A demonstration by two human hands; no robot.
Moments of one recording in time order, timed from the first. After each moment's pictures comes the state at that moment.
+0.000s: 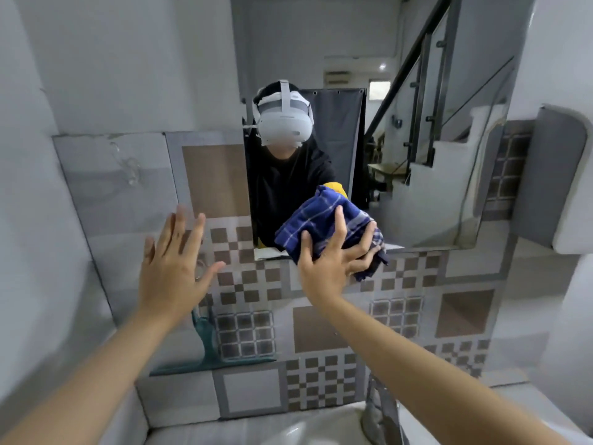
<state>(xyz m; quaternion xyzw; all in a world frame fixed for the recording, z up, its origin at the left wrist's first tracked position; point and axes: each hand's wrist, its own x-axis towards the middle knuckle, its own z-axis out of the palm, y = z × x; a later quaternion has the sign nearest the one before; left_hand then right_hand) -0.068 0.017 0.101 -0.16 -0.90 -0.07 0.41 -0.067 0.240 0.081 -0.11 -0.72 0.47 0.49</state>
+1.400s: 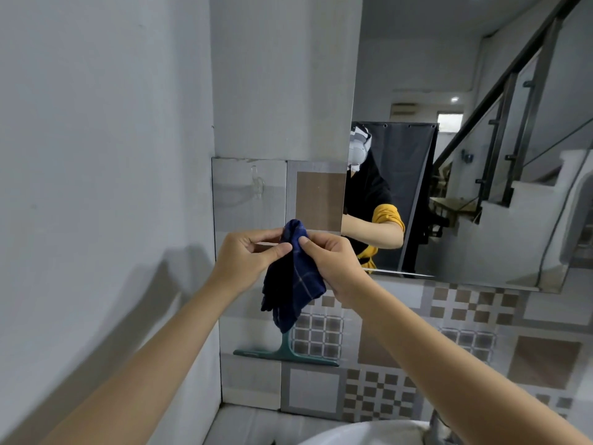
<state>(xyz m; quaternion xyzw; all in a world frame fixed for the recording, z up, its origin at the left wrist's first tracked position) 0.029 -0.019 0.163 -0.22 -0.73 -0.58 0.26 0.009 0.139 0.164 0.18 -0.71 0.68 0.07</state>
